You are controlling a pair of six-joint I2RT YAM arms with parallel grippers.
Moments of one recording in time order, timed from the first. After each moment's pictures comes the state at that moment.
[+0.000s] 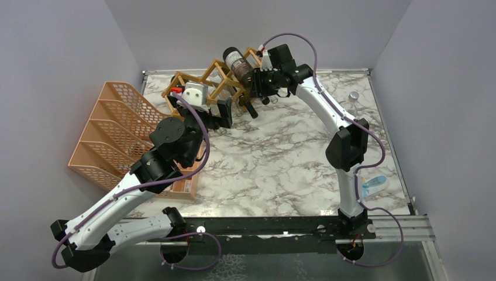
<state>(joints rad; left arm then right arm) -0.91 0.89 1.15 -0.12 -0.62 0.02 0.52 2.13 2.17 -0.78 -0.29 0.23</state>
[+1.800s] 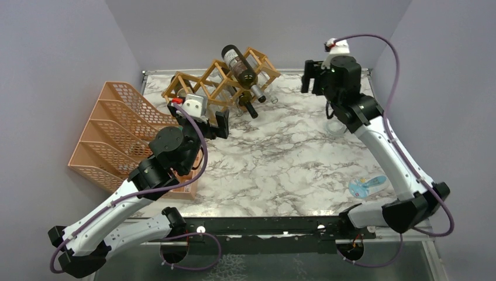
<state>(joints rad) -0.91 0.82 1.05 -0.15 -0.59 0.02 0.47 1.41 1.56 -0.44 0.29 0.12</state>
